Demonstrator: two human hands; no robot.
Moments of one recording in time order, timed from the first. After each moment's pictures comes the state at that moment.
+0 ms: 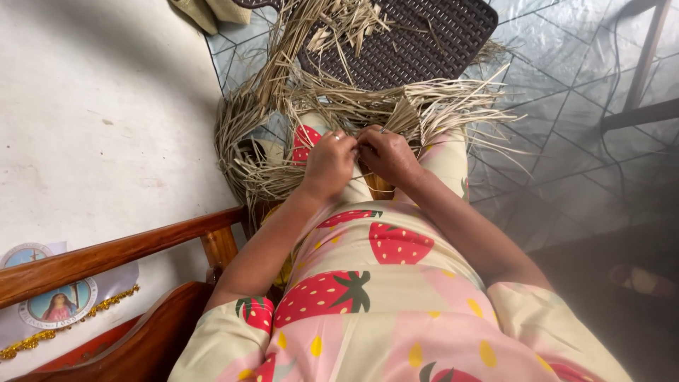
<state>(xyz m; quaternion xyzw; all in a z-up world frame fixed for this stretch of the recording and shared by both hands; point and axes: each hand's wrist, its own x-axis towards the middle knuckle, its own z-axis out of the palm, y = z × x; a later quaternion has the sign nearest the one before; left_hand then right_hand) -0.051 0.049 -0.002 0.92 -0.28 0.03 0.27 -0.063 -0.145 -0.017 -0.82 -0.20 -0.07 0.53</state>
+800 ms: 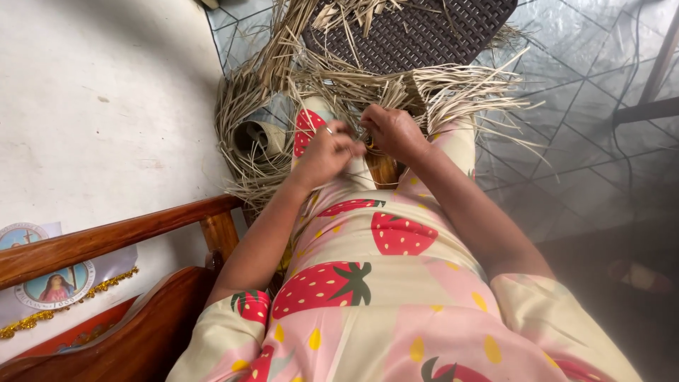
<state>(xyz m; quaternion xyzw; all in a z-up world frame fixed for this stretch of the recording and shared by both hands) -0.060 0.066 0.021 0.85 -0.23 -0.11 0.46 -0.038 -0.151 -0.034 -0.89 -0.21 0.00 0.41</state>
